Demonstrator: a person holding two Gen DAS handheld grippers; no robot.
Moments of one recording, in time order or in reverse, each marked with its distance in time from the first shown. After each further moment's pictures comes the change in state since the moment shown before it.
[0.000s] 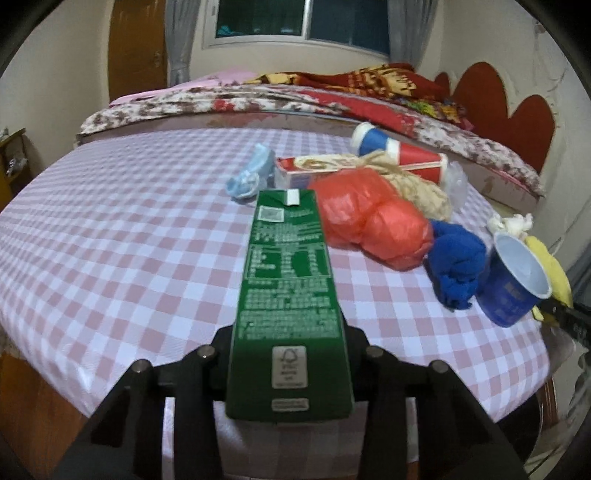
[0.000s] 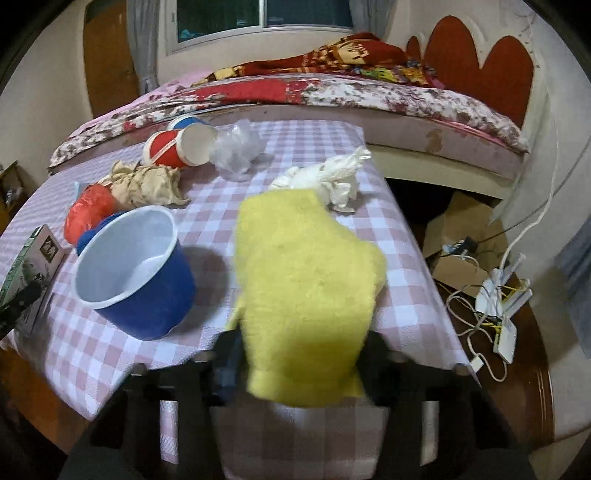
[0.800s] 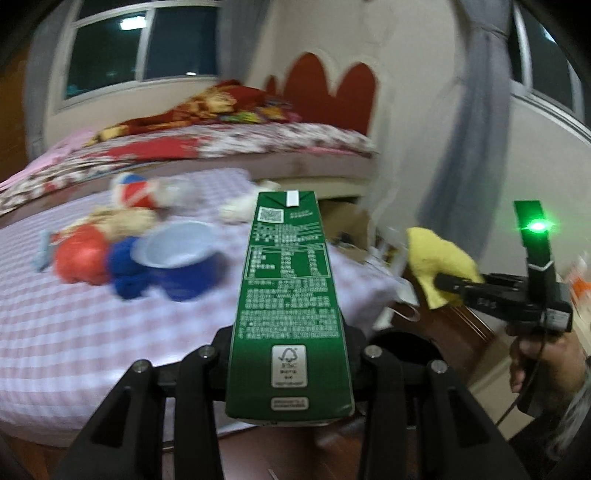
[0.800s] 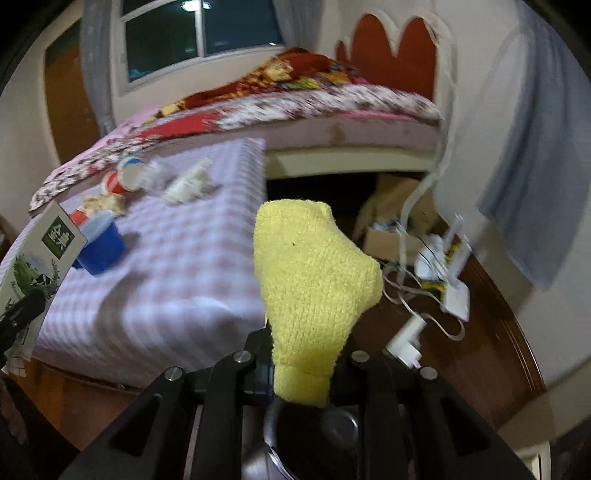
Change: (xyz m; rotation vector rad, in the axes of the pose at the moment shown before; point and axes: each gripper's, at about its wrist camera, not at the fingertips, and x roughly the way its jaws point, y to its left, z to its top) left arm -0.106 -0.198 -0.052 0.365 -0.054 -0.488; right arm -0.114 -0.138 -0.101 0.186 -0.040 -0.141
